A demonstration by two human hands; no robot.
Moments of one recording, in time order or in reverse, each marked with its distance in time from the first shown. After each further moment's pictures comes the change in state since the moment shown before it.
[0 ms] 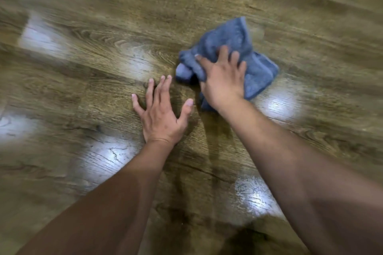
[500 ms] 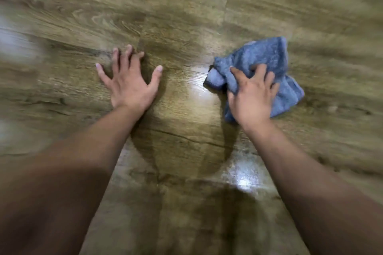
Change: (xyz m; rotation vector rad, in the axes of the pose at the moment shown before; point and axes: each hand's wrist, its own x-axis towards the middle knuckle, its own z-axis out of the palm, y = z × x) left_hand 0.002 -0.004 0.011 0.144 -0.076 -0.010; right_hand -0.140 0.116 -0.008 -0.104 0.064 0.299
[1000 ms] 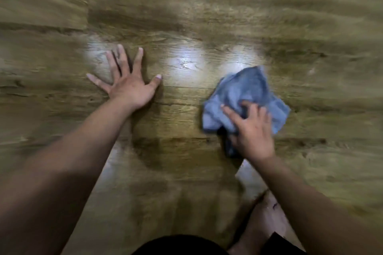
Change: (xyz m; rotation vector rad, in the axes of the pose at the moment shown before) left_hand -0.084 0.056 -0.004 0.154 -0.502 0.044; right_hand -0.180 0.116 -0.009 0.068 -0.068 -0.194
